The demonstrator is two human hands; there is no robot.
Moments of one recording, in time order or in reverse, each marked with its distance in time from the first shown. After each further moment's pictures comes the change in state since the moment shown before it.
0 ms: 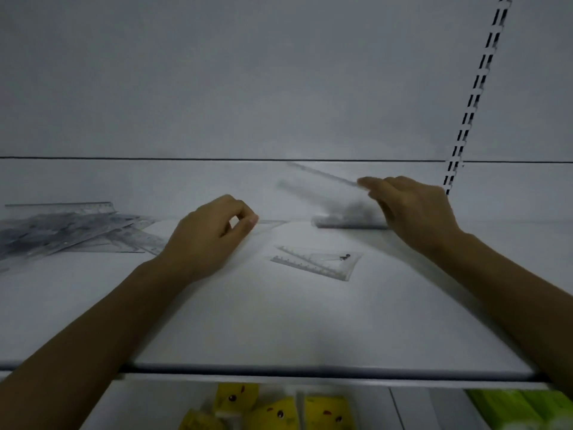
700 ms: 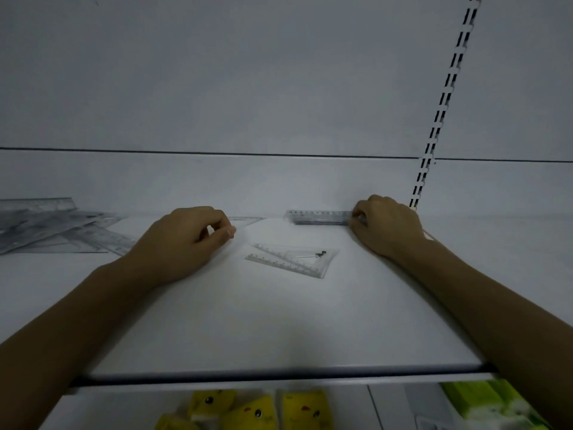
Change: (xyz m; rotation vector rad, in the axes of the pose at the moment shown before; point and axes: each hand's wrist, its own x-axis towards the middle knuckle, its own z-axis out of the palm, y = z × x) left_hand 0.000 -0.002 0.001 -0.009 -0.133 0.009; right_hand -0.016 0.007 0.025 -0.081 -0.417 0.406
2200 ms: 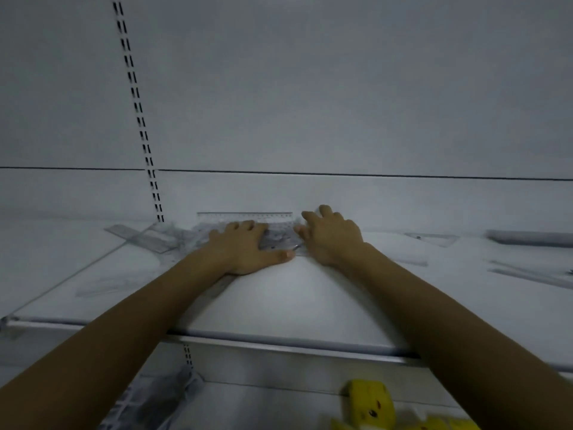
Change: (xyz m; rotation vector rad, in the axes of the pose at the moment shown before) left_hand -0.097 -0.237 -0.141 0.295 -0.387 -0.413; right_hand 0.058 -0.437 -0.006 0.196 -0.270 -0.117
